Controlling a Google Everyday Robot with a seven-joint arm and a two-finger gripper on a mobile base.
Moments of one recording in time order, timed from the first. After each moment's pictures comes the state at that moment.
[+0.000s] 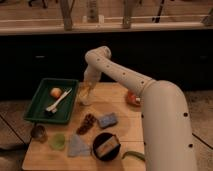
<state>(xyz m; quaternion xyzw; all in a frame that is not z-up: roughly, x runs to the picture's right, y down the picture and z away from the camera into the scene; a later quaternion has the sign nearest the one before) -0.090 -0.017 0.877 -0.14 -0.27 -0.51 0.80</state>
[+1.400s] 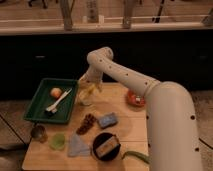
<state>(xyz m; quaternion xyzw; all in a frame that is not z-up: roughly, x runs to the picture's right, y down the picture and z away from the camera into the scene) -0.082 -0.013 0.869 -0.14 -0.27 -0.52 0.80</state>
